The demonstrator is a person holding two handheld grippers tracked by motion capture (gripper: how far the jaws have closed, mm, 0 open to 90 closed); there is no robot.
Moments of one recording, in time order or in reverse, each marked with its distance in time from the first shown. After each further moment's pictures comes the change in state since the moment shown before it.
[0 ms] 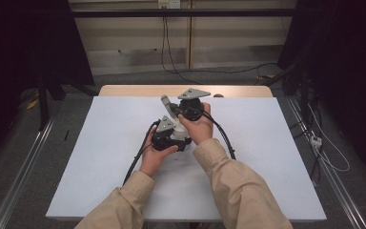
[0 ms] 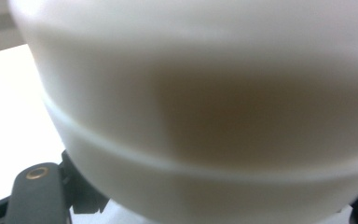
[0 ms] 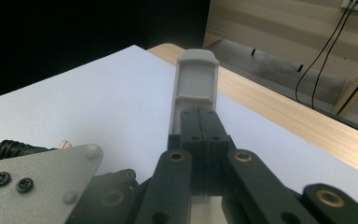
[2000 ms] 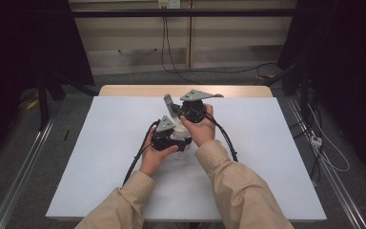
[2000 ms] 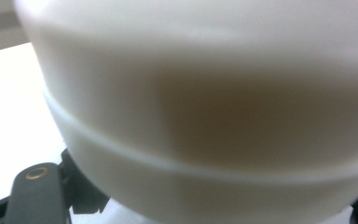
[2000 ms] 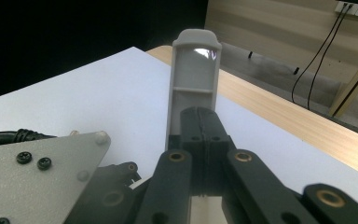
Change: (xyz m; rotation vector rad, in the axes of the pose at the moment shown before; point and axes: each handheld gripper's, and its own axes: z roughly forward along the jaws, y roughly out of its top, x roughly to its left) left arm 0.000 0.000 0.000 -0.005 -0.004 -0.010; right arm 0.002 -0.002 -0.010 -0.012 -0.010 -0.005
